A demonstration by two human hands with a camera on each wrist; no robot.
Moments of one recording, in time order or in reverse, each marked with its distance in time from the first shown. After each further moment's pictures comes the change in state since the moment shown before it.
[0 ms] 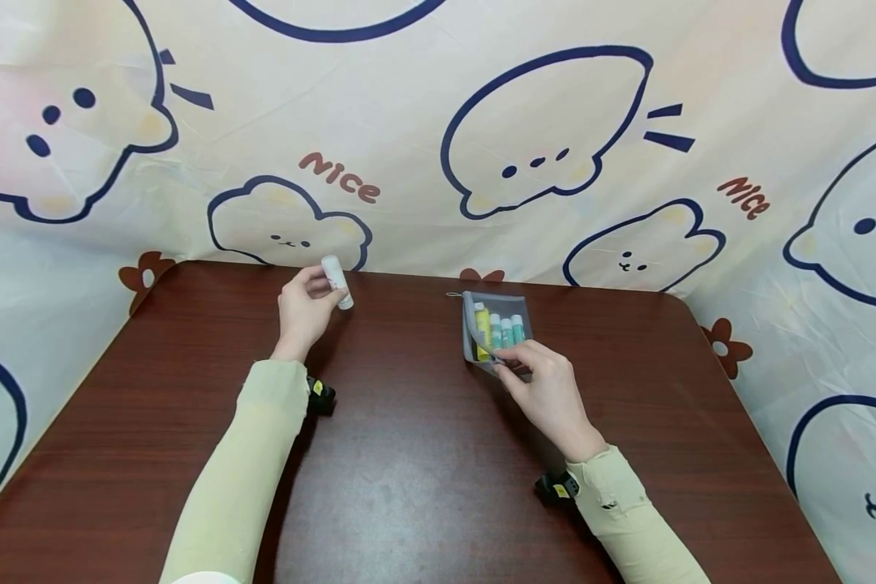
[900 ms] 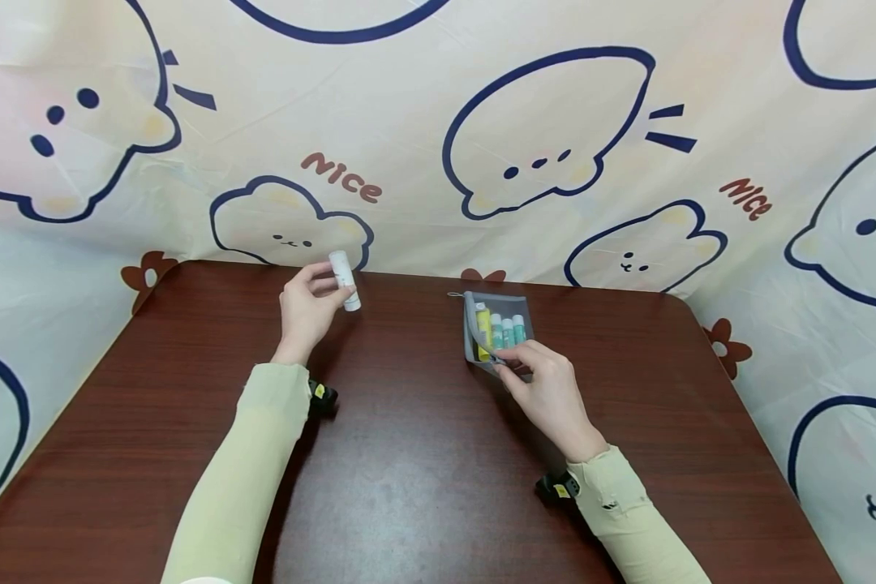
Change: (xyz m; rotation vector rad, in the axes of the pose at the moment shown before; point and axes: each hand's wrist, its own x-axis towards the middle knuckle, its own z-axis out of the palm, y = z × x) left_hand -0.010 0.013 -0.001 -0.058 -0.008 0.045; right_hand 0.000 0.000 0.000 -0.001 -0.007 0.003
